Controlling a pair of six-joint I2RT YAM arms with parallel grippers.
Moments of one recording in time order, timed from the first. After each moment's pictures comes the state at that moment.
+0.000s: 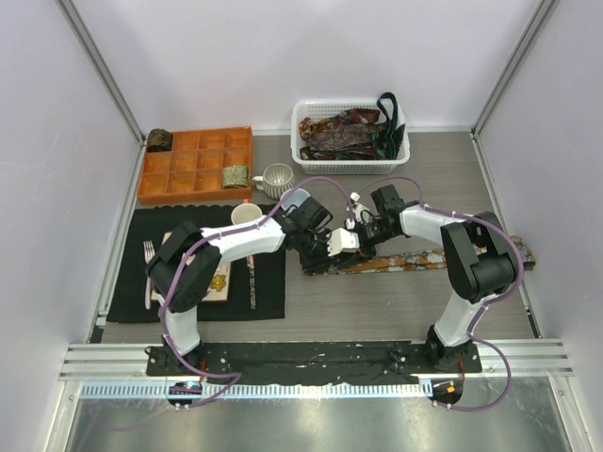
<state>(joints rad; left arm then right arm) -0.84 1.85 1.23 -0.44 0.41 0.58 0.33 1.76 0.95 -0.43 -0.86 0.25</state>
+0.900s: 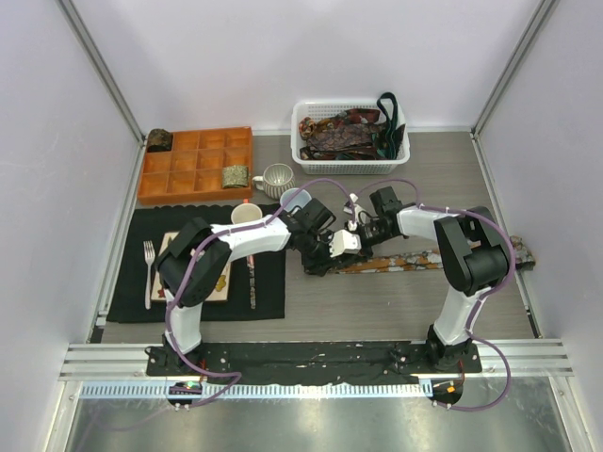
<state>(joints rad) -0.84 1.92 1.26 -0.45 0.42 0.58 0.32 1.81 0.95 -0.35 -0.95 0.26</state>
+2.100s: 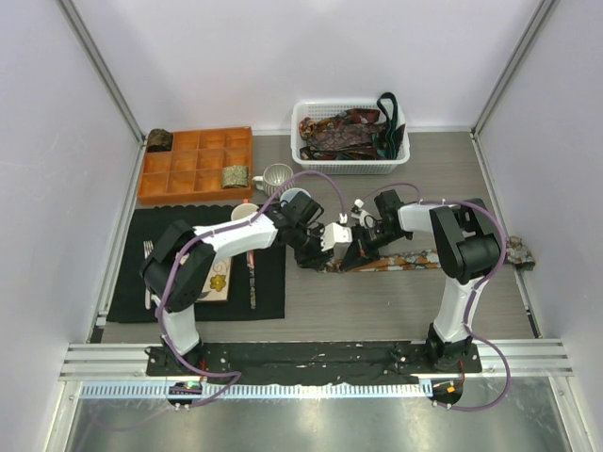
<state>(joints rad) -0.78 1.83 1.20 -0.43 0.47 0.63 0.27 1.91 0.98 -0.45 -0.87 0.20</state>
